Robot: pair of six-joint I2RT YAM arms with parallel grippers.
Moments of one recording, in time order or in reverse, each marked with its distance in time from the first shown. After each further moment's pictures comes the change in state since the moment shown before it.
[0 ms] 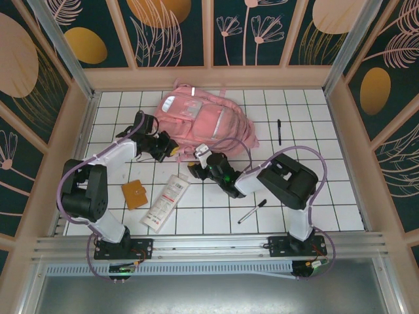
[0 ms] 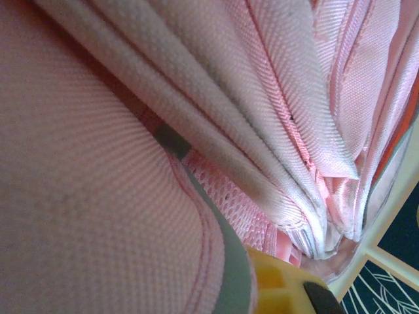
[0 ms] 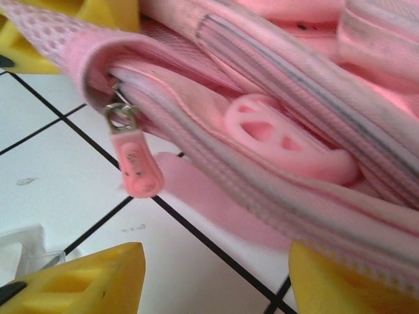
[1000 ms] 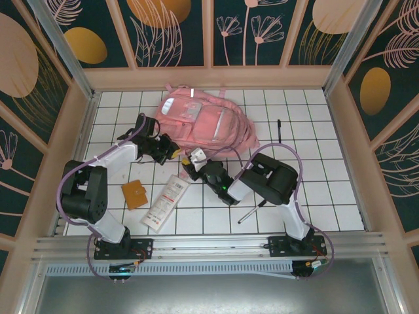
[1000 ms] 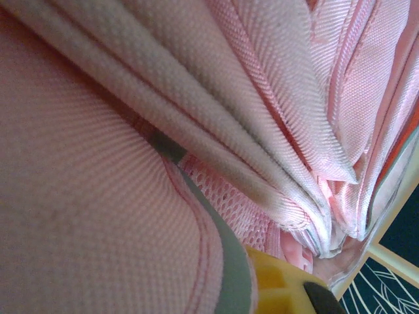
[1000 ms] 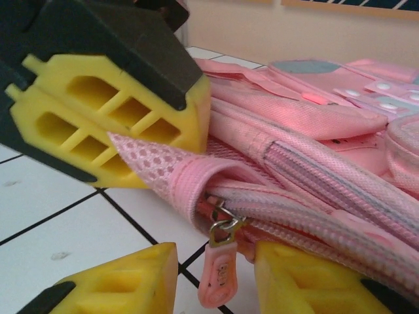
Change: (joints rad) left arm -0.018 -0.013 -0.031 0.017 0.000 -0.022; right arm 0.060 0.176 0.021 0.415 0.079 -0.042
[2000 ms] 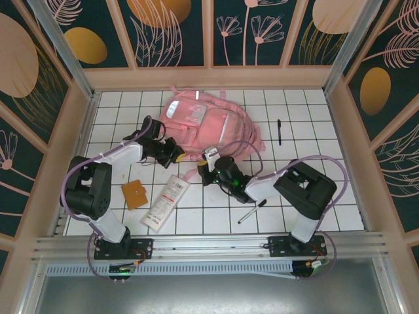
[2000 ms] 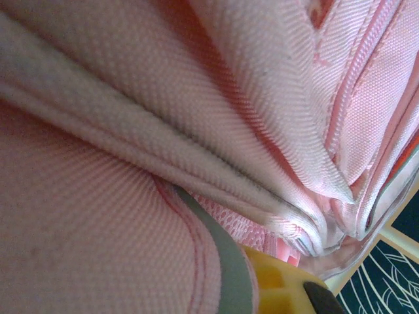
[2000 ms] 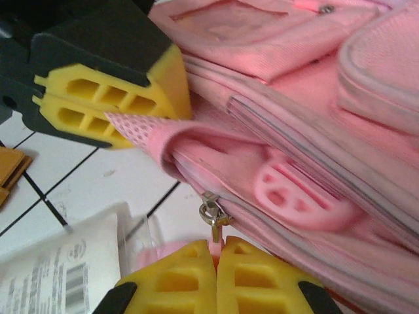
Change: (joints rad) left arm -0.033 0.046 -0.002 0.012 0.029 0.000; right arm -0.061 -0.386 -0.156 -0.520 -0.172 0.294
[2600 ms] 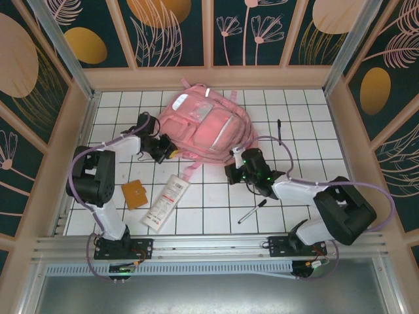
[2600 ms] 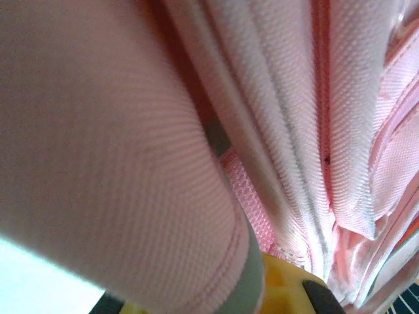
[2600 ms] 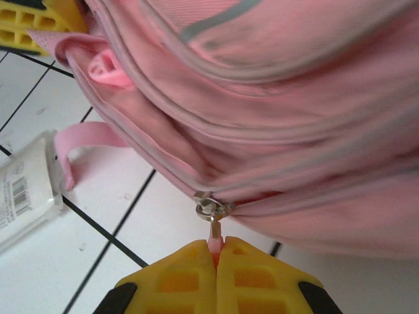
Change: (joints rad) left arm 0.099 0.149 0.122 -0.062 -0.057 0.157; right arm -0.253 -0.336 -0.115 -0.441 -0.187 -0.008
